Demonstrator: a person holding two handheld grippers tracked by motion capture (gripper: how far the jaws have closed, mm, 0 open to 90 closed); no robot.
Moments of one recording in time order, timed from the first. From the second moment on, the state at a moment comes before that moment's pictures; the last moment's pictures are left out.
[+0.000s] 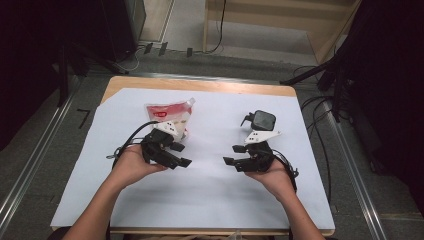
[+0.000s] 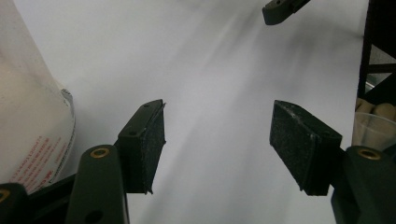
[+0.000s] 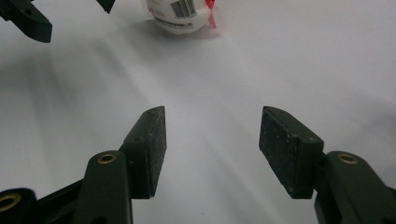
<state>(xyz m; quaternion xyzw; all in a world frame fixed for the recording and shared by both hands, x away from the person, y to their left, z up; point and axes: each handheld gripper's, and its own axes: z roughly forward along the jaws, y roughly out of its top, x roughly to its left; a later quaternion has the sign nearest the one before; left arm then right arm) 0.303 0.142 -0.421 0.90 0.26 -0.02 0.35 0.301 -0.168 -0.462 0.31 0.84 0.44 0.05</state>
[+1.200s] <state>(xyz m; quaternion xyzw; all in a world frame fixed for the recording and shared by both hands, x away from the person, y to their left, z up) 0.299 0.144 -0.419 0.90 0.25 -0.01 0.35 0.318 -0.224 -0.459 0.48 0.76 0.40 0.16</state>
